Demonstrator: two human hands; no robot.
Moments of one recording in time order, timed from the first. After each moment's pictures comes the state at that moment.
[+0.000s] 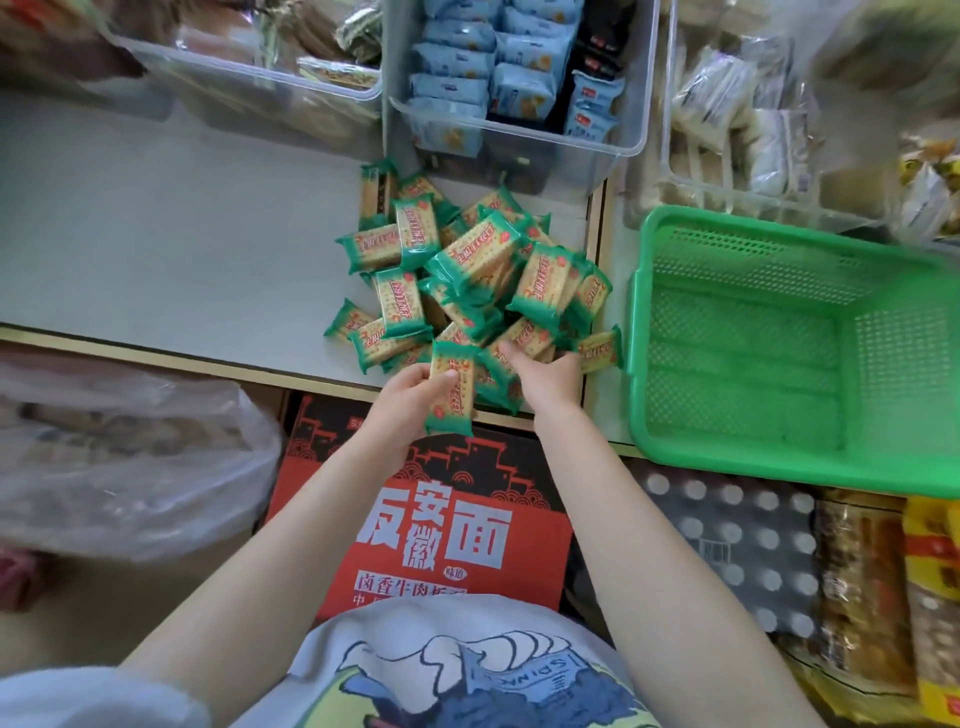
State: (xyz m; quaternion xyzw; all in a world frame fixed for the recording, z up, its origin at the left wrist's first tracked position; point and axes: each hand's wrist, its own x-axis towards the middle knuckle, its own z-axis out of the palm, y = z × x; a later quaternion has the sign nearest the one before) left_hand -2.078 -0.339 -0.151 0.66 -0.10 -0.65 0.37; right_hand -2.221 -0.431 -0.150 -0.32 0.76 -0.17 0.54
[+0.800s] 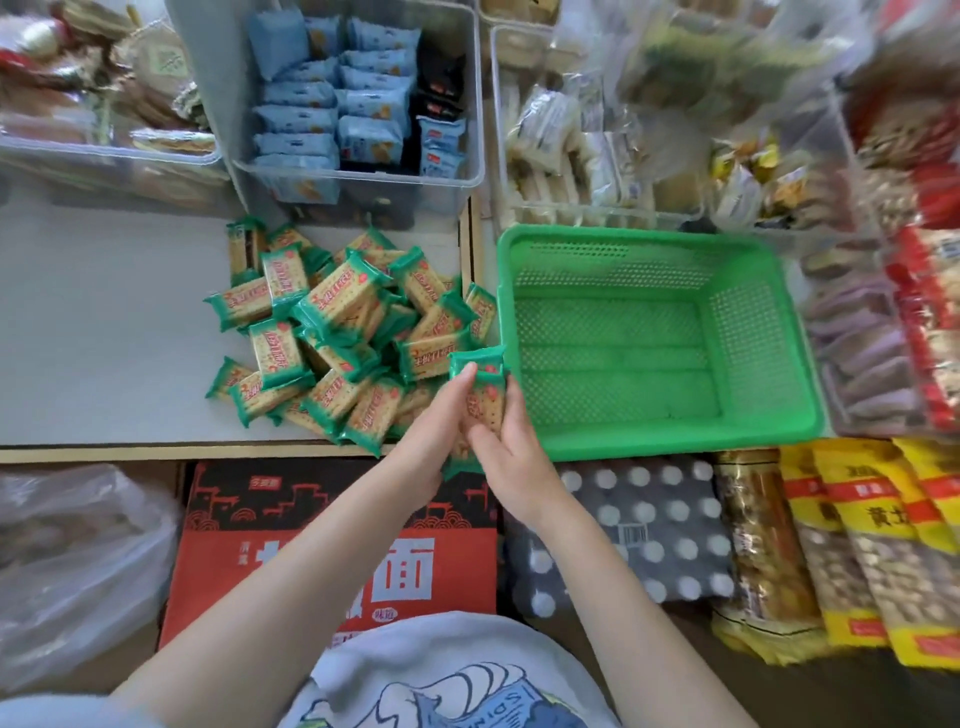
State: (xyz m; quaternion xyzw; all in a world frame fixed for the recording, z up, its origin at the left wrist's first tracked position) left_hand -2.212 -0.389 -0.087 0.54 -0.15 -0.75 0.36; right_hand -2.322 -0.381 -0.085 -0.53 0.62 -0.16 0.56
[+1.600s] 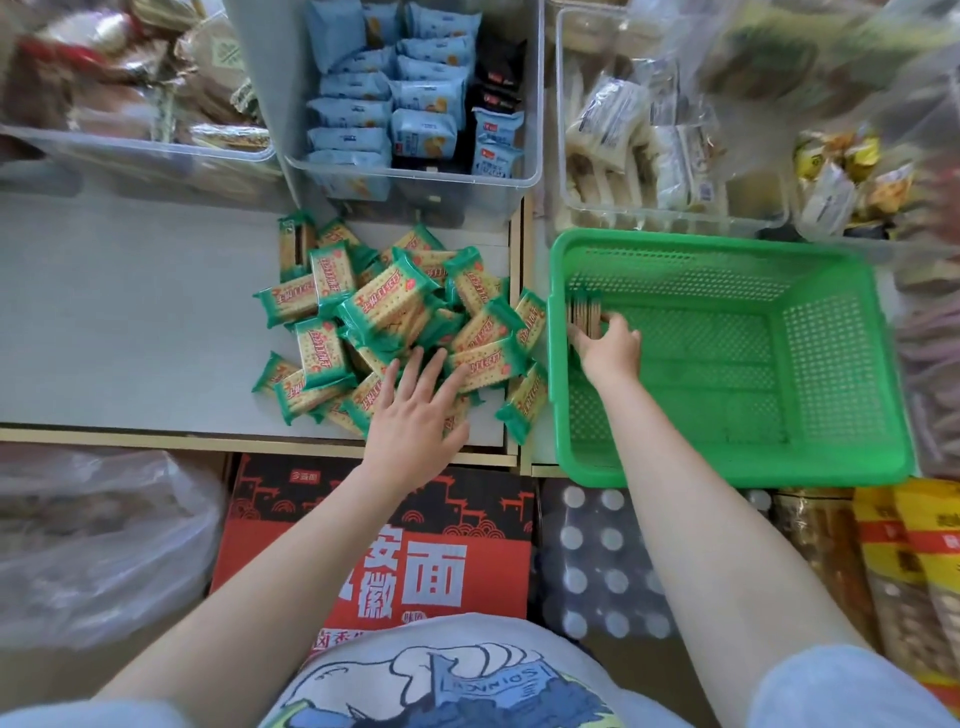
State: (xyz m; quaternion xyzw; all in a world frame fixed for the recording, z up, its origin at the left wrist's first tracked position) left_hand -2.145 -0.390 -0.165 0.70 -0.69 -0.20 0.01; right_hand -2.361 -0.550 -0.181 -0.48 0.80 -0.07 0.35
